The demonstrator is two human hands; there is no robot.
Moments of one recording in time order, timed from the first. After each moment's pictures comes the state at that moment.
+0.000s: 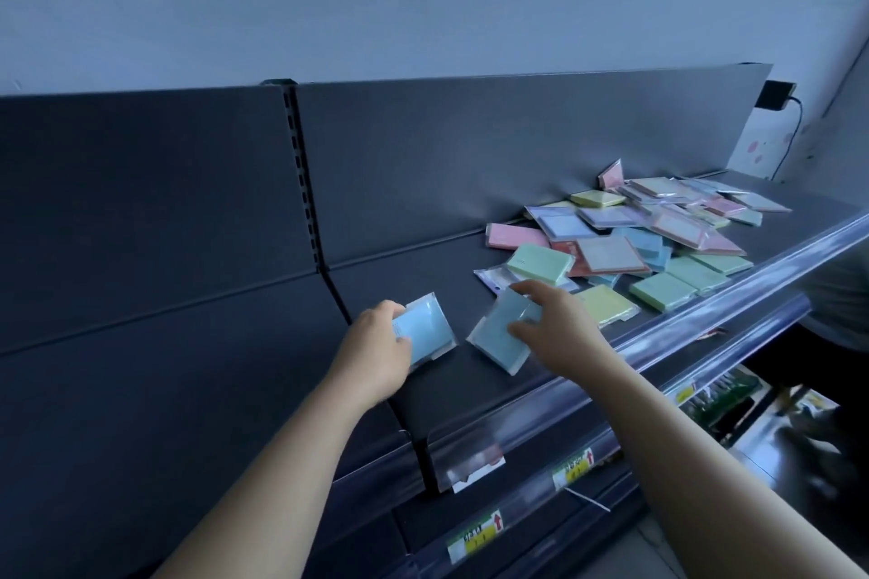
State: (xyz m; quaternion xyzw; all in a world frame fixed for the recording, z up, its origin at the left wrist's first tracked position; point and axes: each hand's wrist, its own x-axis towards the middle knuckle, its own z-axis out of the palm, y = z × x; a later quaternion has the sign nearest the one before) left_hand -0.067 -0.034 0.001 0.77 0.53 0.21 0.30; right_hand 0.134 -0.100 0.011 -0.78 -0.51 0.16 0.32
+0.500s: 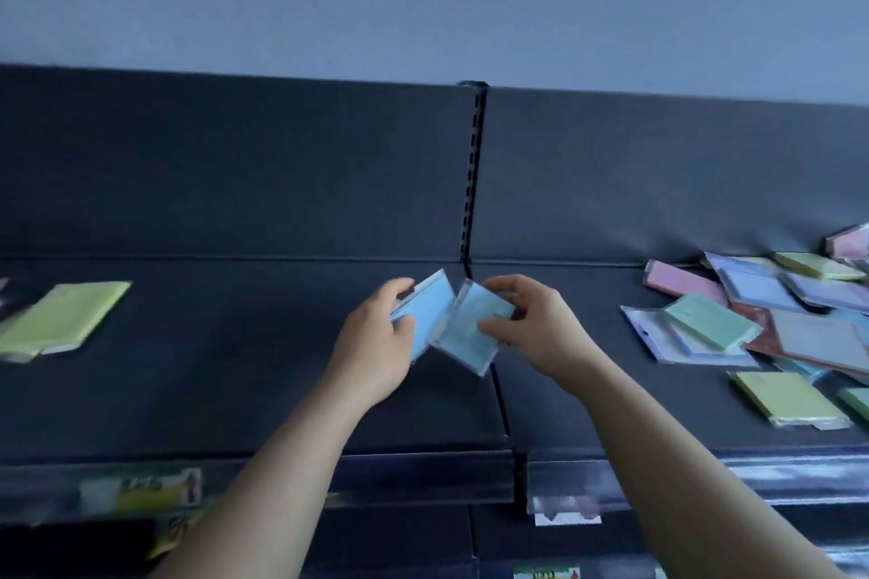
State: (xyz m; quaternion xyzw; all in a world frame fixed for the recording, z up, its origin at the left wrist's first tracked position) left_hand -0.163 -0.062 0.010 0.63 0.62 0.38 0.26; right_hand 0.030 -0.032 0.015 -0.56 -0.64 0.37 0.38
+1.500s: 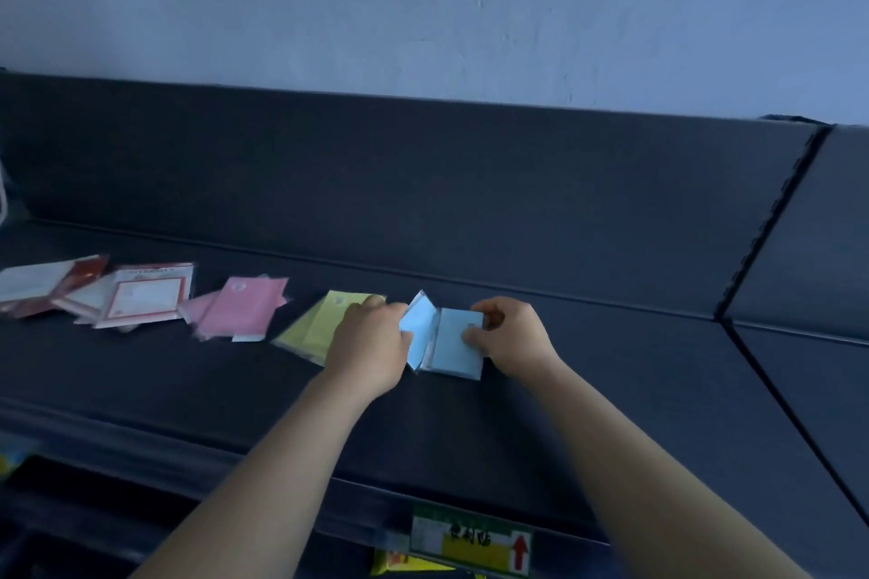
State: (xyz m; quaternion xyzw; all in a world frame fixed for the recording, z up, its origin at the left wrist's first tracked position) left_hand -0.455 -0.042 -0.001 0.62 0.77 0.17 0.04; right_hand -0.287 0.027 -0.012 -0.53 -0.67 0.40 0.32
